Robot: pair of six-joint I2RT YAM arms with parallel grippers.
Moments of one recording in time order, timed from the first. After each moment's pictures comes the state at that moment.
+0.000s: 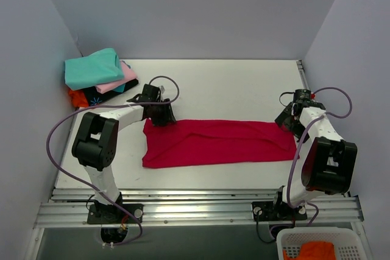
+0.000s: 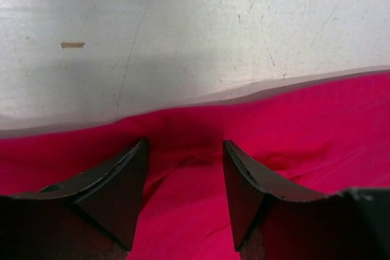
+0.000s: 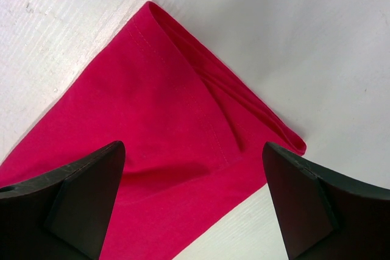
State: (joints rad) left arm -0.35 1.87 1.18 -0.29 0.22 -0.53; right arm -0.21 1.51 0.98 -0.69 0.24 0.58
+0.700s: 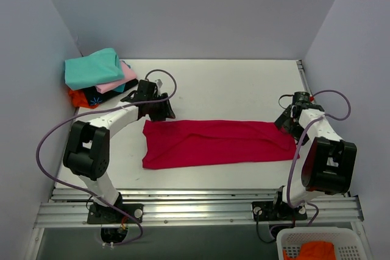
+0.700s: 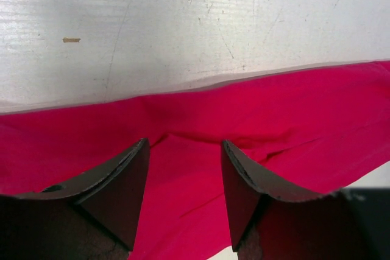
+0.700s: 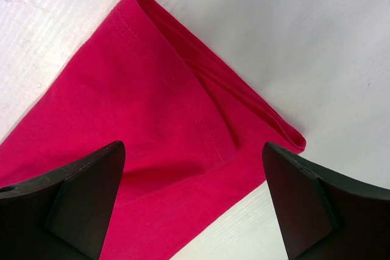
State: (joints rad) left arm -0.35 1.74 1.18 -0.33 0.21 -0.54; right arm -0.21 1.51 0.95 -0.68 0.24 0.58
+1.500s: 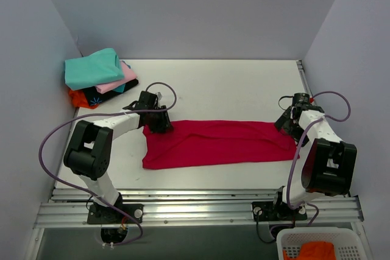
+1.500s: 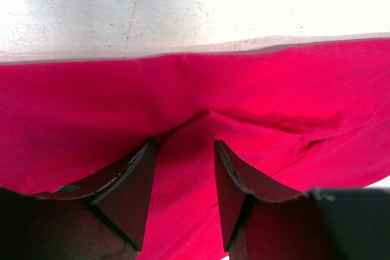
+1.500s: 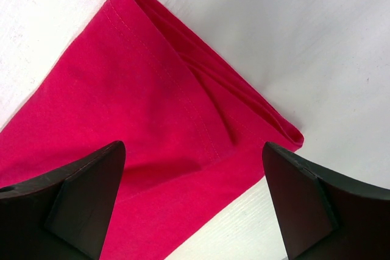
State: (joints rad) left arm -0.36 1.74 1.02 -0.28 0.21 -0.56; right arm -0.21 1.49 0.93 -0.68 0.24 0.58
